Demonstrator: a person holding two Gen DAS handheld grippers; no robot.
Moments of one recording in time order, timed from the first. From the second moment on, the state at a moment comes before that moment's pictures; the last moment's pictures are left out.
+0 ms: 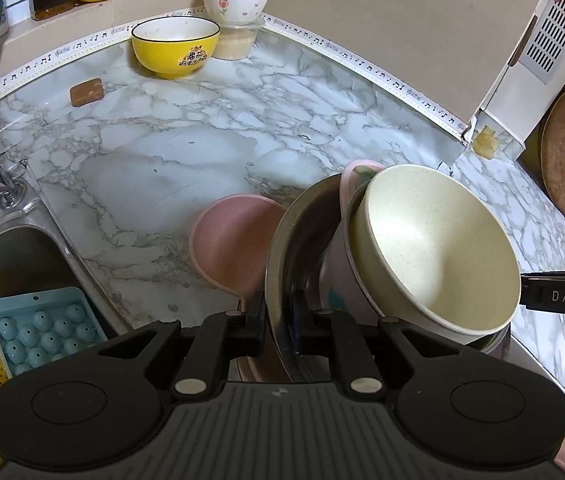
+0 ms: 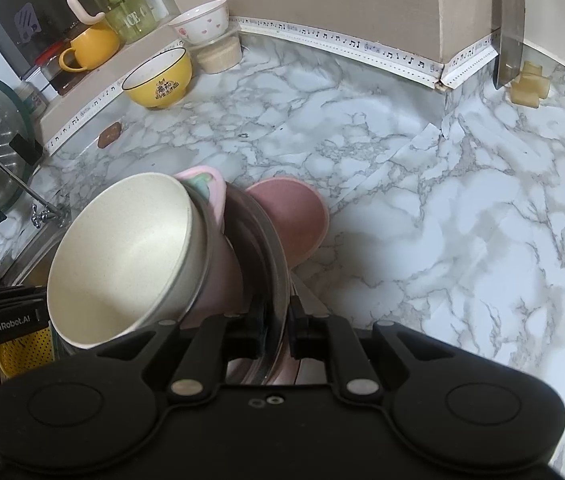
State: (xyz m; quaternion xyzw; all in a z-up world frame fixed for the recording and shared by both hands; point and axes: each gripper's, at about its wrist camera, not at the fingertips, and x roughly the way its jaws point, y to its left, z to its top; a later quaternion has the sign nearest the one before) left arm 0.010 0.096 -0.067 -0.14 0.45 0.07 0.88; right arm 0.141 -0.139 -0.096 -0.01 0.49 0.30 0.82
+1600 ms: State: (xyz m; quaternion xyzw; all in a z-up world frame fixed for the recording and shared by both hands) left arm -0.076 0.020 0.009 -0.07 0.33 0.02 0.94; right arm 0.004 -0.191 -0.007 -0.01 0.26 0.35 0.90
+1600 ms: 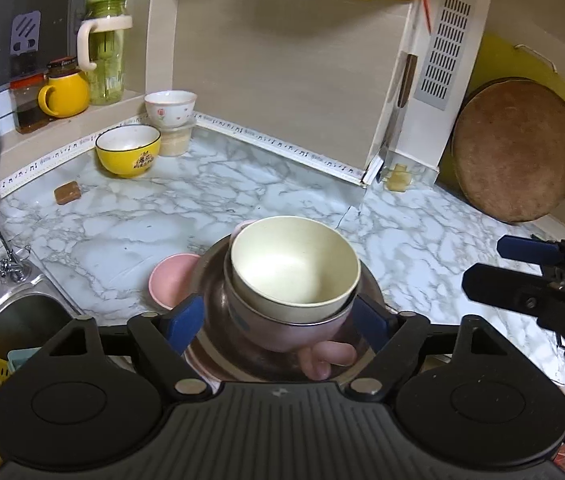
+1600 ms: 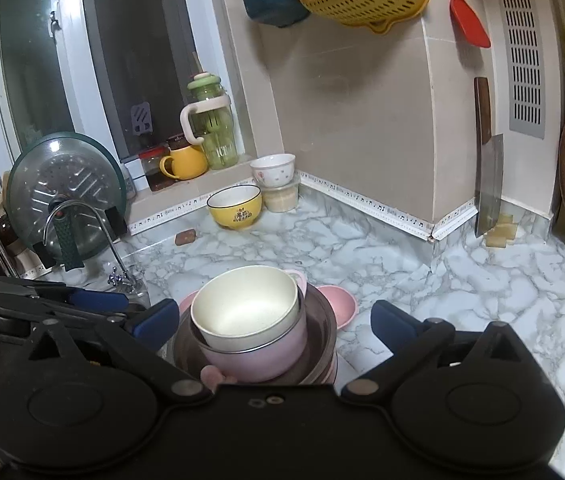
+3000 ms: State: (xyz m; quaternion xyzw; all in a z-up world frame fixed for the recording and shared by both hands) left arm -0.103 0.002 0.009 -0.09 0.33 0.00 0.94; right arm -0.028 -0.207 -0.016 0.04 0.29 0.30 0.91
